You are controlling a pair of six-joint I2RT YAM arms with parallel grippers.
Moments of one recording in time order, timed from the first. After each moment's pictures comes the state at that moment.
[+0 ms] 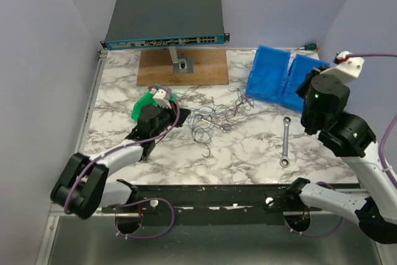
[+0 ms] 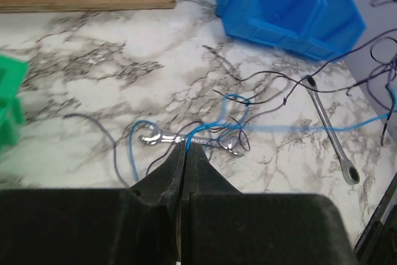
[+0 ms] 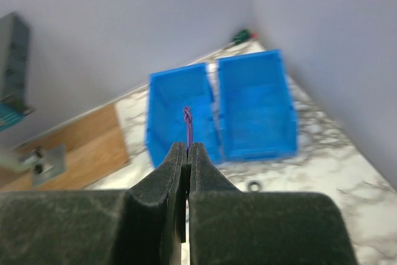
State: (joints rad) left arm -0.48 1.34 0.48 0.69 0.25 -0.49; right arm 0.70 0.97 1.43 -0.65 1.02 0.40
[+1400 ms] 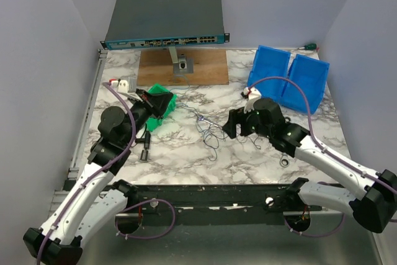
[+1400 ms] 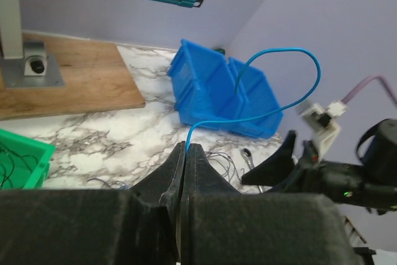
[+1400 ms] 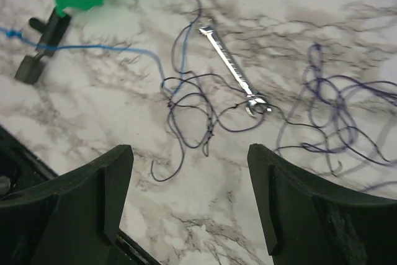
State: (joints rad) left arm -0.46 0.69 0.70 0.07 0.09 -0.57; right arm 0.70 1.07 0.84 -0.34 0.06 0.33
